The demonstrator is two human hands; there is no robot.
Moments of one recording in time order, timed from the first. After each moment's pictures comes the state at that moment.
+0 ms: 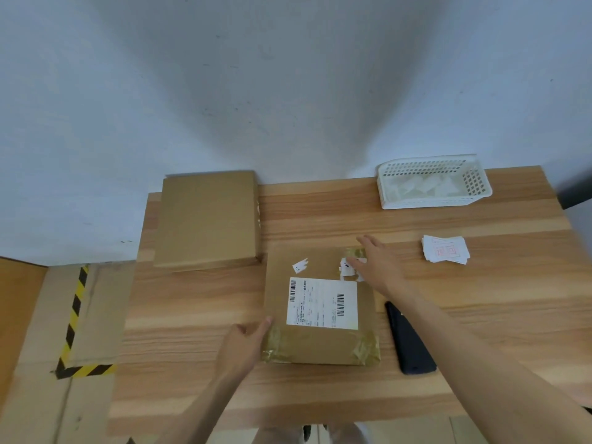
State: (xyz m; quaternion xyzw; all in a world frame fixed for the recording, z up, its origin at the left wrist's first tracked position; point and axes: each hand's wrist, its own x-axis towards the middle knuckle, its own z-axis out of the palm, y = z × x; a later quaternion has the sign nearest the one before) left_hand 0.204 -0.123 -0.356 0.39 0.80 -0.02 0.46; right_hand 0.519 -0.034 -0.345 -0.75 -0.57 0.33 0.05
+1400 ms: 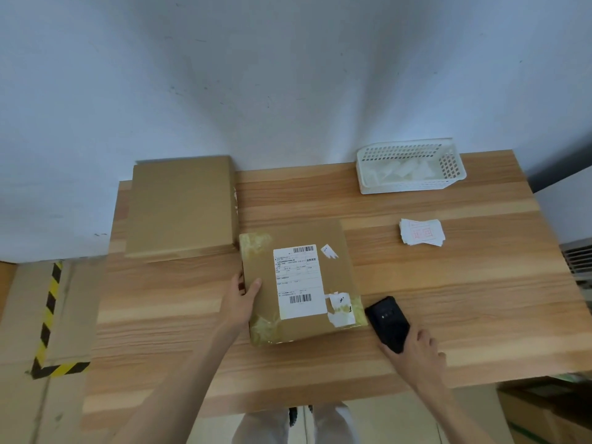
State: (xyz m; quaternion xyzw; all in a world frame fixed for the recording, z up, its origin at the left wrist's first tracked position) left_hand 0.240 -0.084 -0.390 0.38 0.70 0.23 0.56; right_hand 0.570 -0.255 -0.411 -0.86 -0.42 0.22 -0.17
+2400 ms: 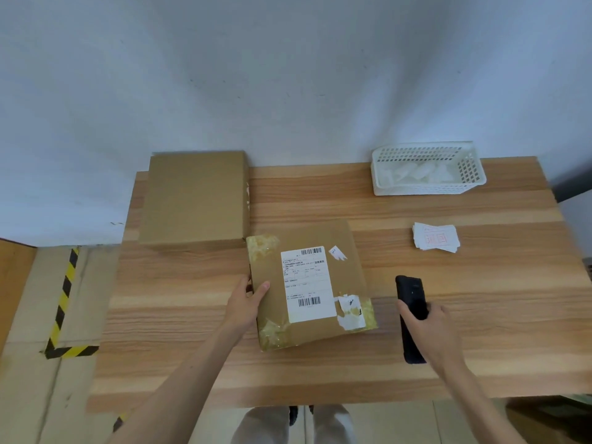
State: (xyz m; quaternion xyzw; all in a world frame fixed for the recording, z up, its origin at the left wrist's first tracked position) left_hand 0.236 -0.097 -0.395 0.35 0.69 0.23 0.59; right_hand 0.578 -0.194 -0.335 -0.87 -0.30 0.36 0.13
